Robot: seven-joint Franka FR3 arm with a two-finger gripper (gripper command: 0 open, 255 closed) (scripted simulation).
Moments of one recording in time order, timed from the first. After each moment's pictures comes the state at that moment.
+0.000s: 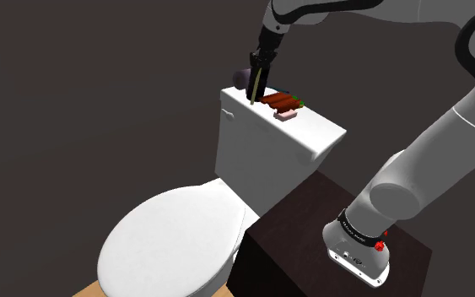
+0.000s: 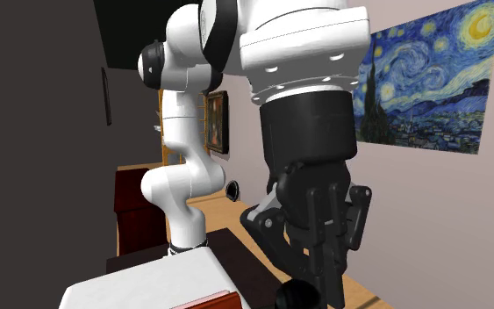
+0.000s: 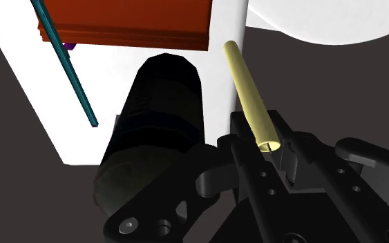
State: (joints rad) arm 0.00 -0.12 -0.06 -1.96 0.01 2.03 -0.10
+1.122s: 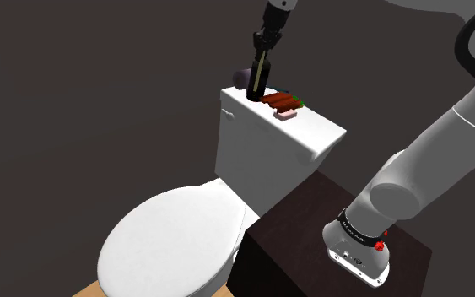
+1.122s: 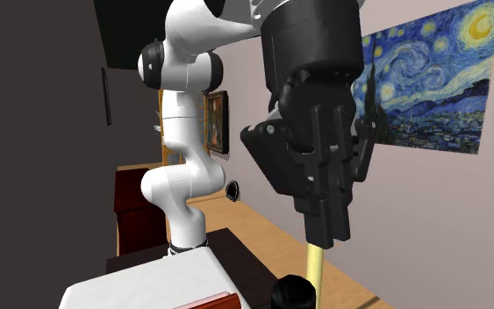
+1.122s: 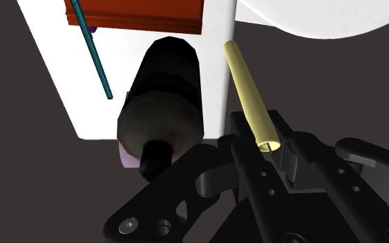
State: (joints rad) arm 0.00 -0.12 -0.06 -1.80 0.01 1.87 -0.10
